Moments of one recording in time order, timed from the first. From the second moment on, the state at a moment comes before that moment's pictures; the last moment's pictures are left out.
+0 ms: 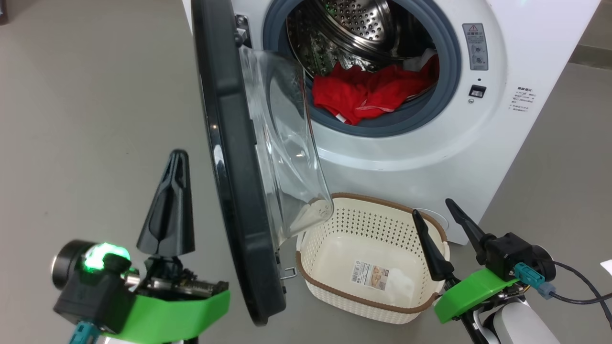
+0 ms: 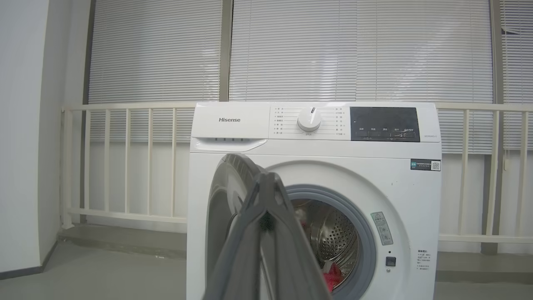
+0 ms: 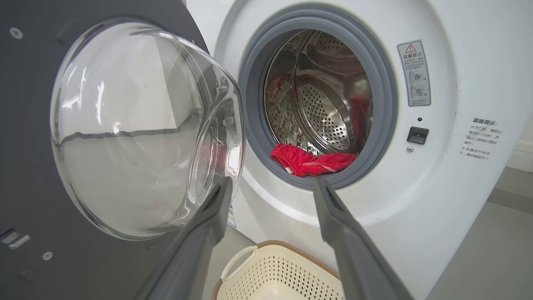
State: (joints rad) left arm -0.21 0.06 -0.17 -0.18 -0.22 0.05 -0.26; right arm -0.19 -0.05 0.14 0.37 0.22 0.13 -0.26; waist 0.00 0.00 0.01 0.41
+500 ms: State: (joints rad) left arm -0.24 0.05 -0.37 -0.19 -0.24 -0.02 -0.16; right arm -0.21 -0.05 0.16 0.37 0.22 0.13 -0.26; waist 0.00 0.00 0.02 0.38
